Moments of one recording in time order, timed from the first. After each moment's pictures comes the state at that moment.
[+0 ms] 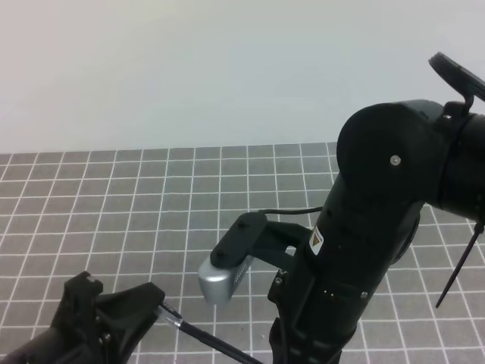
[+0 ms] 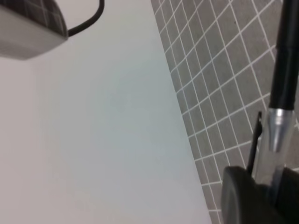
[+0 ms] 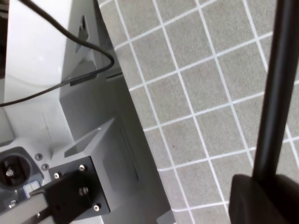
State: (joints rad) left arm -0.62 0.79 -0.26 0.36 -0.21 1.14; right arm 0.82 1.67 -1.44 0.43 1.20 -0.51
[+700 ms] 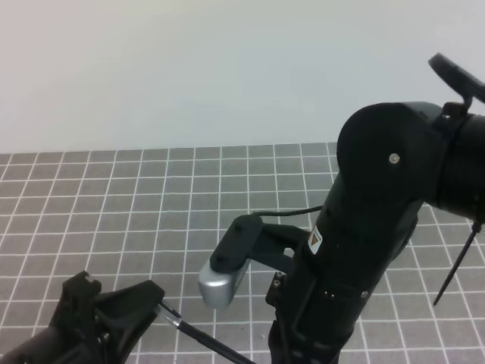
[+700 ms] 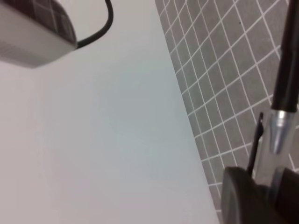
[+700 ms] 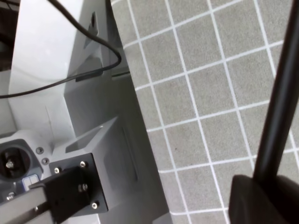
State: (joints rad) left arm -0.65 0.79 -0.26 0.40 -0.19 1.12; right arm 0.82 1.68 -1.44 0.48 1.23 -0.59
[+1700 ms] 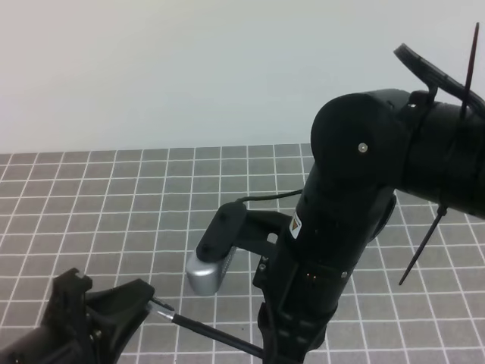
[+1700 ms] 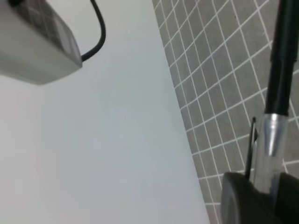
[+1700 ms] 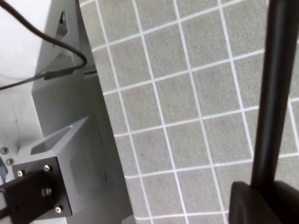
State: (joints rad) left arm -0.69 0.79 -0.26 0.42 -0.14 1.08; right arm 0.82 1.74 -1.54 0.41 1.21 -0.61
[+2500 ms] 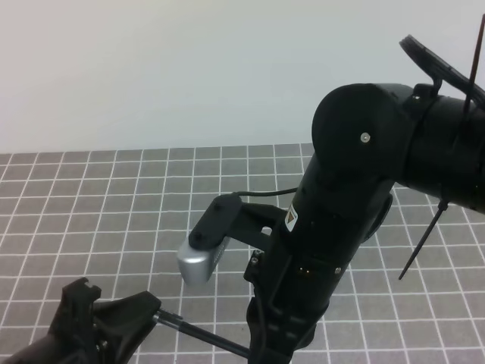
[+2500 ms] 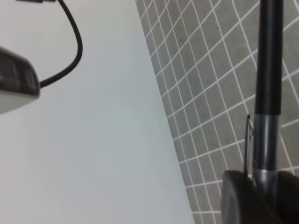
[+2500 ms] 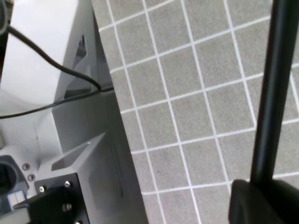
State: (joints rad) left arm -0.73 0.79 -0.26 0.42 -0.10 1.06; right arm 0.81 1.74 -1.56 0.49 1.25 -0.61
